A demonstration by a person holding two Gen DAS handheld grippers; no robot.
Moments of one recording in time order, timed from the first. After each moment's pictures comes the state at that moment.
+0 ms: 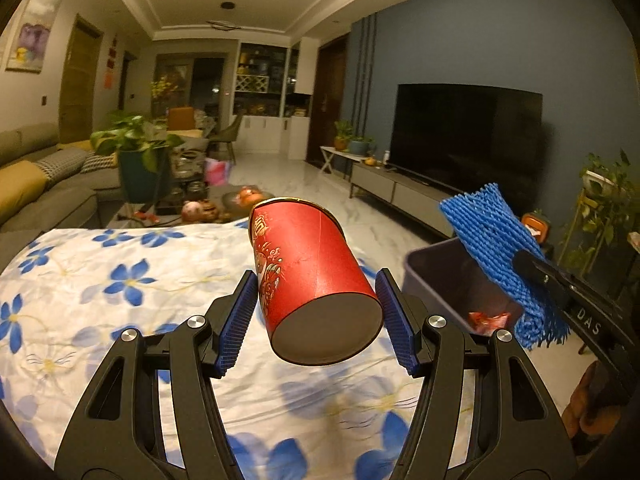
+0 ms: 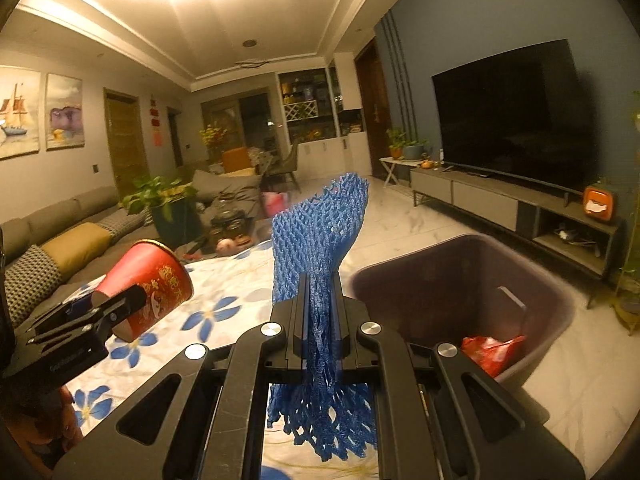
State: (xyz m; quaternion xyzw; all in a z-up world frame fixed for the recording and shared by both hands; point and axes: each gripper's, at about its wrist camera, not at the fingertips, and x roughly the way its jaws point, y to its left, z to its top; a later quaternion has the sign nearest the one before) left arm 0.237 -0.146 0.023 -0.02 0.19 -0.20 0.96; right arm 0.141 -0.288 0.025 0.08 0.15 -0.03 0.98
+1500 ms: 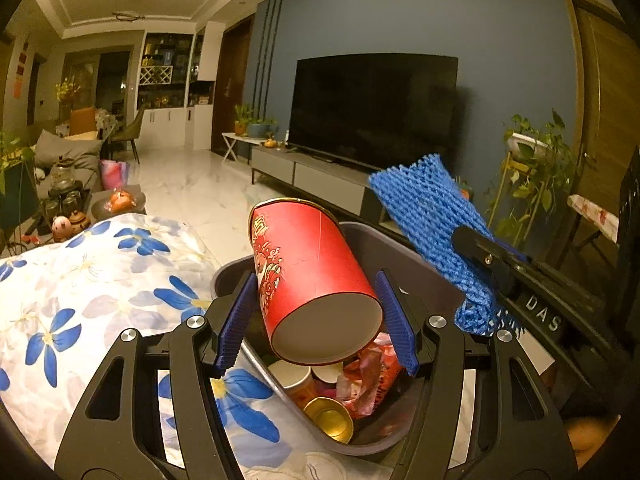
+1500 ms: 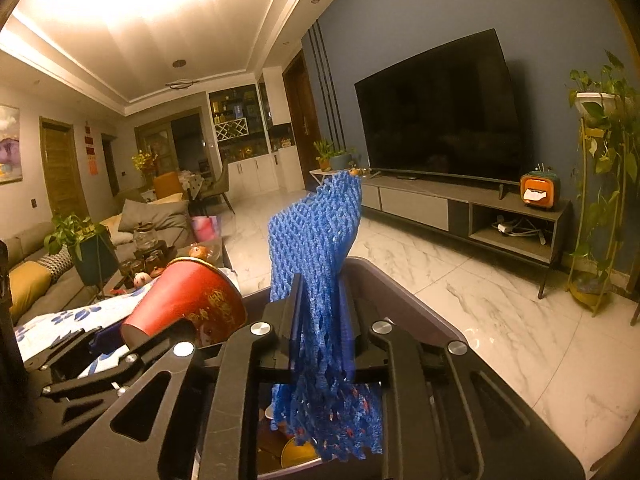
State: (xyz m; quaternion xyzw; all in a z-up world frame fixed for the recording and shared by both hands) left arm 0.278 -0.339 -0.001 0.02 0.20 -0.36 0.91; right arm 0.155 -0.396 0.008 0.11 0.13 -0.15 0.97
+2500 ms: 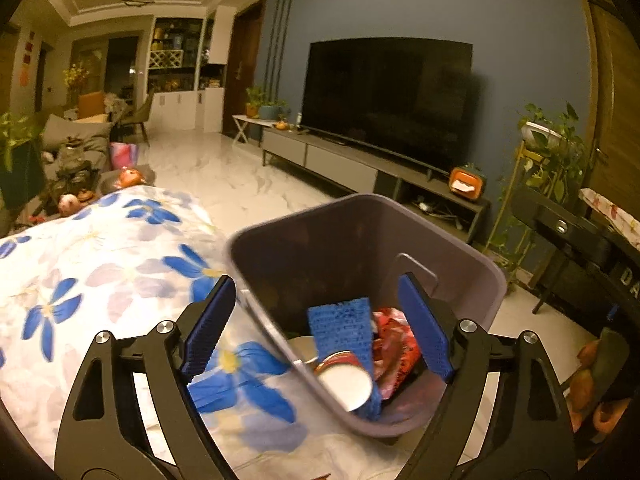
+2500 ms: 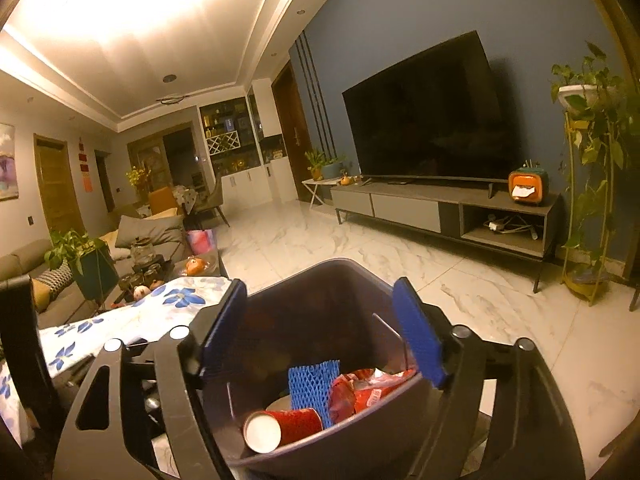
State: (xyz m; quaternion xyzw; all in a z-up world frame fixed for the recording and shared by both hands) left arm 0.281 -0.323 -0.024 0.01 0.23 -0.33 0.92; right arm 0.129 -0.394 0.010 0.13 0.11 -0.17 0.97
